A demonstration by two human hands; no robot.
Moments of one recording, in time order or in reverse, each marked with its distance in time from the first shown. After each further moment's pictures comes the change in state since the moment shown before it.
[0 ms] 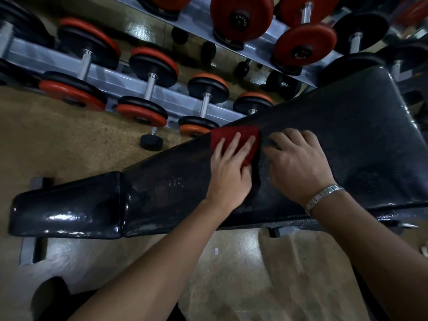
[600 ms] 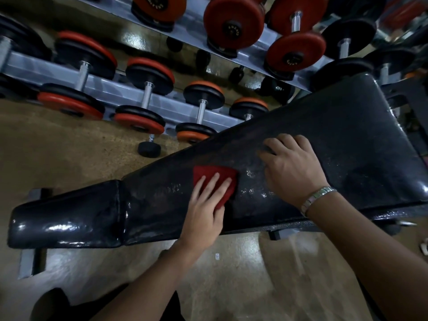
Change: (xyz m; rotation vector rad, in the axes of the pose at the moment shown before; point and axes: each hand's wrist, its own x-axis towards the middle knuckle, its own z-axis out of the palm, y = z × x) left_hand -0.075 -0.059 -0.012 0.064 -0.032 0.048; right_hand 0.001 0.002 -0.001 -0.023 -0.056 0.008
